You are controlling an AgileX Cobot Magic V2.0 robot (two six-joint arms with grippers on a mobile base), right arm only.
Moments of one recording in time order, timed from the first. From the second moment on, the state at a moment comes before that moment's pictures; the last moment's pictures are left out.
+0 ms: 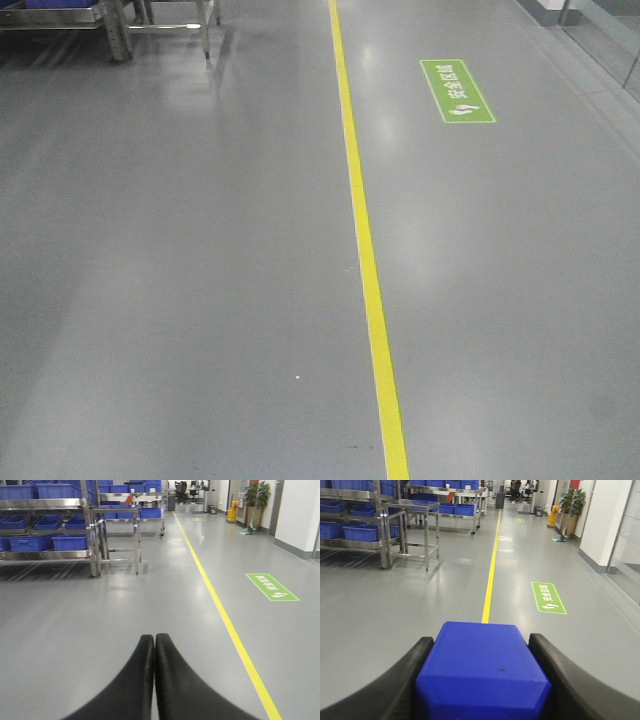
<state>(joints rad) 0.00 0.21 -0.34 0.24 0.33 -0.31</state>
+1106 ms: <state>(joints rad) 0.00 0.21 -0.34 0.24 0.33 -0.31</state>
